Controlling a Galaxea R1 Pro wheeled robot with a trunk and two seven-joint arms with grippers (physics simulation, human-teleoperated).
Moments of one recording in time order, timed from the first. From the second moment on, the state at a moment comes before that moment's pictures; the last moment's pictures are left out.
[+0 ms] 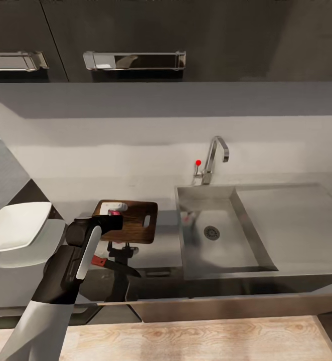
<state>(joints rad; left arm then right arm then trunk) -0.68 -0.02 -0.11 -1.47 0.16 1.01 0.15 -0.03 0.02 -0.32 -0.37 0.22 -0.38 0.08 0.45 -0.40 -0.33</state>
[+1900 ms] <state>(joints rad) -0.68 0.00 -0.11 -1.47 0.16 1.01 0.15 -0.03 0.02 -0.32 -0.37 0.21 -0.37 0.08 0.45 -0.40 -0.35</state>
